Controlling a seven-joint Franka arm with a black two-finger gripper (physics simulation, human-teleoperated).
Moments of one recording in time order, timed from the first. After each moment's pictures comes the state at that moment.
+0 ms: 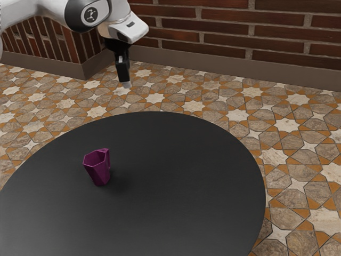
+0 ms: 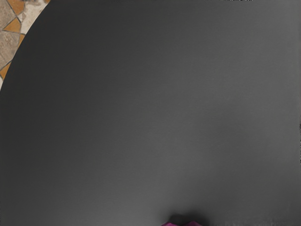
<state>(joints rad) 0.69 0.19 -0.93 -1.45 0.33 1.72 0.72</state>
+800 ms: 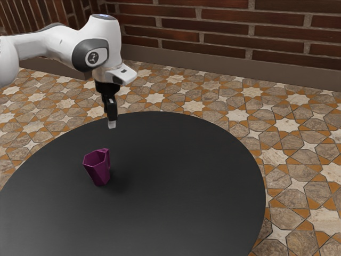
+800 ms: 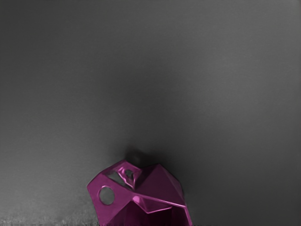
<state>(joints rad) 0.68 0.35 -0.78 -1.60 0.37 1.73 0.57</state>
